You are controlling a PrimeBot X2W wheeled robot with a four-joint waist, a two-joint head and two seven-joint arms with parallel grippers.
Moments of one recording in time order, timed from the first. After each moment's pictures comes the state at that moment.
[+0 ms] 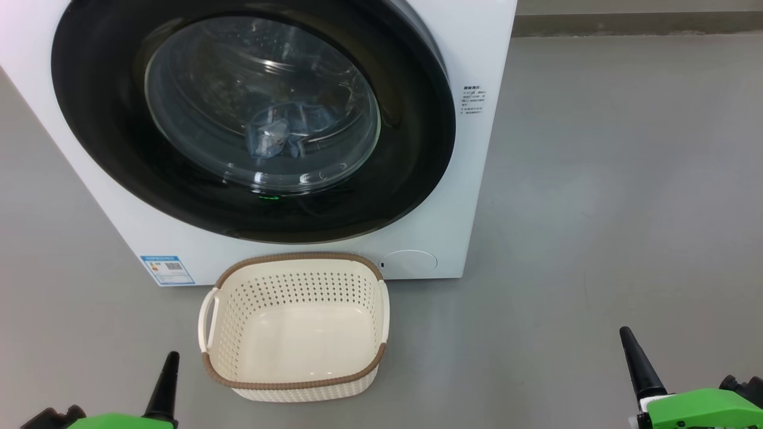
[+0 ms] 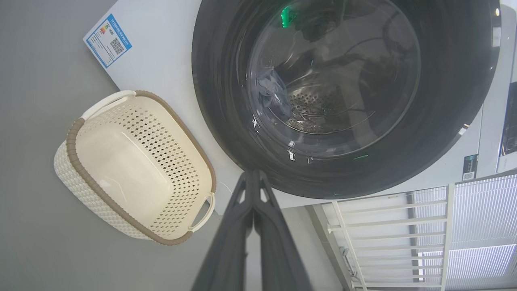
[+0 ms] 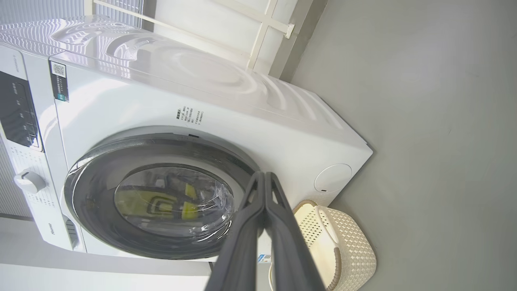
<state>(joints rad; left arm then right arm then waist) -0.03 0.08 0.00 0.27 -1.28 -0.11 -0.01 -0.05 -0.09 -0.09 0.33 1.30 0.14 0.01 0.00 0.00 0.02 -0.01</state>
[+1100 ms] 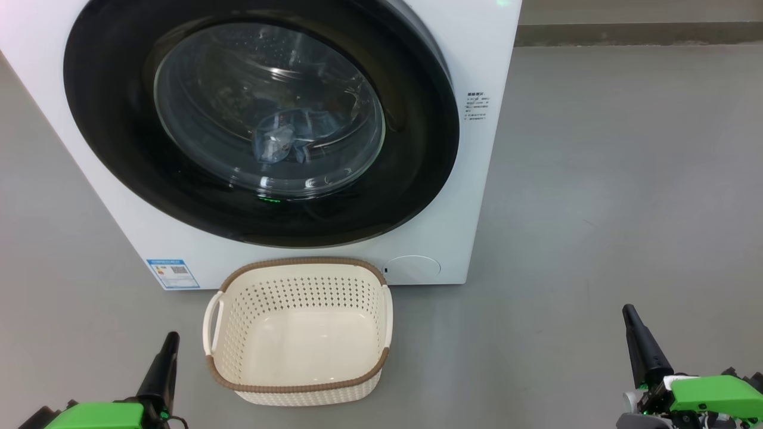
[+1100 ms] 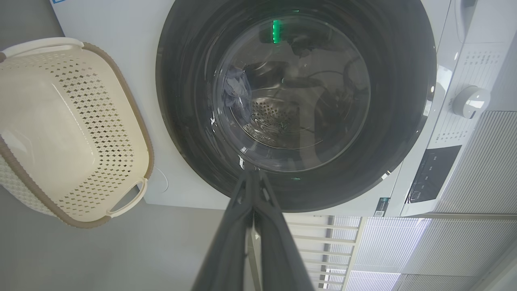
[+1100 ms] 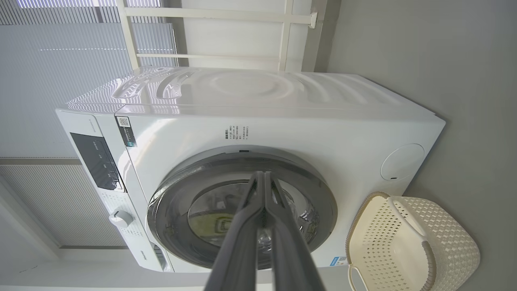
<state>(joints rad) -0.07 0.05 0.06 0.24 -1.61 -0.10 0.09 -0.08 -0.05 -0.14 0.29 1.59 0.13 0.11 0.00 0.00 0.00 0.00</state>
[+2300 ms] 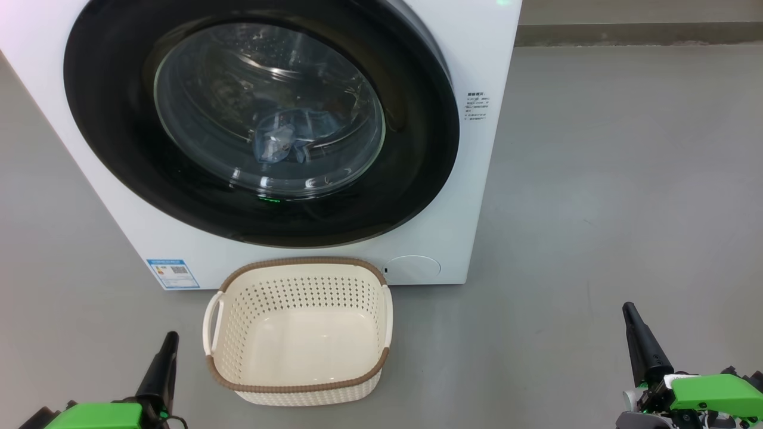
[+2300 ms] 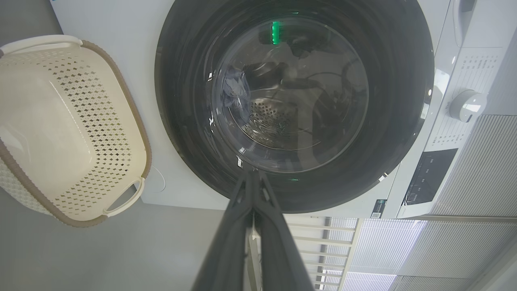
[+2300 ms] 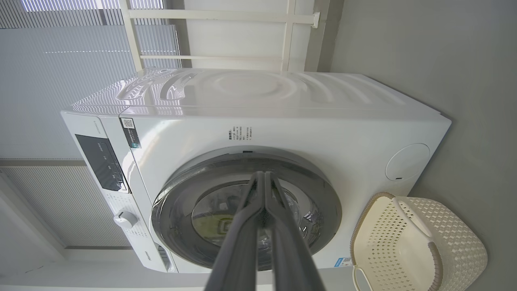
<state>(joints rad) -0.07 0.05 0.06 0.24 -1.62 -0.10 0.09 -0.08 -0.05 -0.14 0.28 1.60 0.13 0.11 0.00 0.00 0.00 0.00</state>
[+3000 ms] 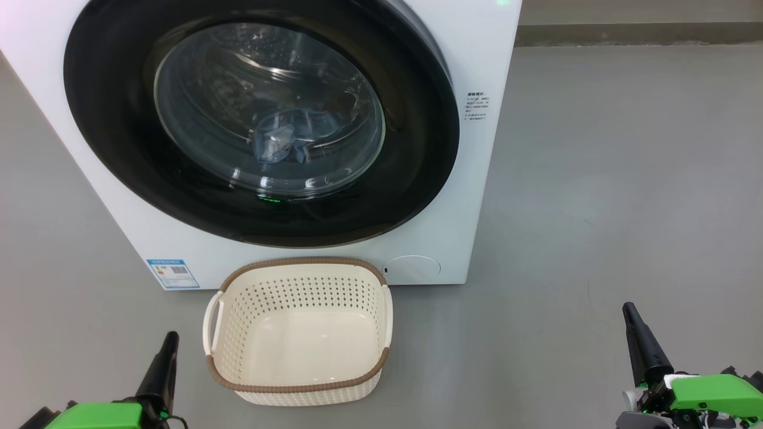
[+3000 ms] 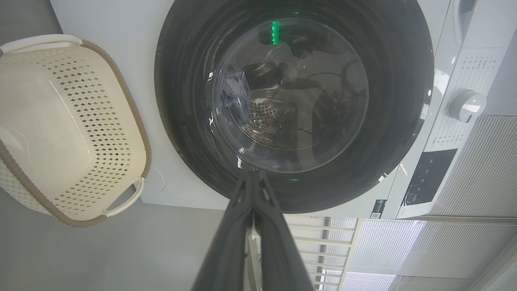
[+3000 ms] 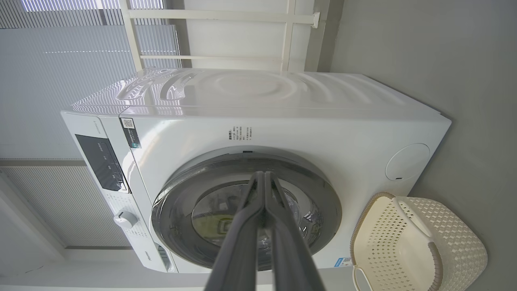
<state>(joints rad) -0.07 0.05 0.06 0.24 -1.62 -0.10 0.09 -0.08 -0.05 -0.14 0.28 1.60 0.13 0.11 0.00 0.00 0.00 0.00</state>
